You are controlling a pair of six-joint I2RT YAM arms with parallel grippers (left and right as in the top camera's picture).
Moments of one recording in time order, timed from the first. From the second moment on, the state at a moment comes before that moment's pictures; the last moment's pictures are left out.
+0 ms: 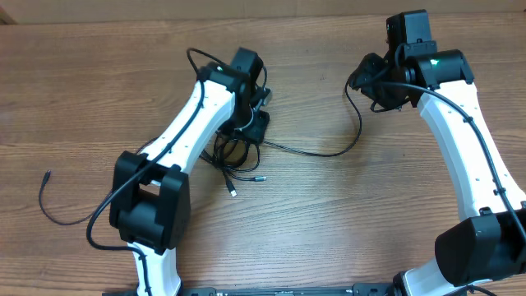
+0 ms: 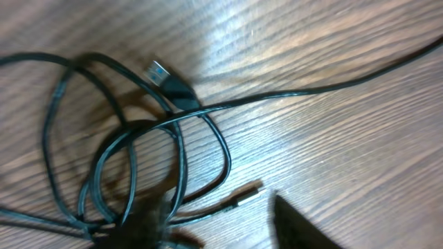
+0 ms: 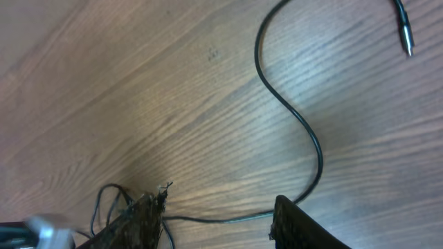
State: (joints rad) left arm -0.40 2.02 1.68 -1.14 0.18 -0.05; right arm 0.14 1.73 1.66 -1.02 -0.12 0.64
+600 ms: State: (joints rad) left arm -0.41 2.01 1.43 -0.96 0.16 -0.08; right arm 0.14 1.73 1.66 -1.05 -0.14 0.64
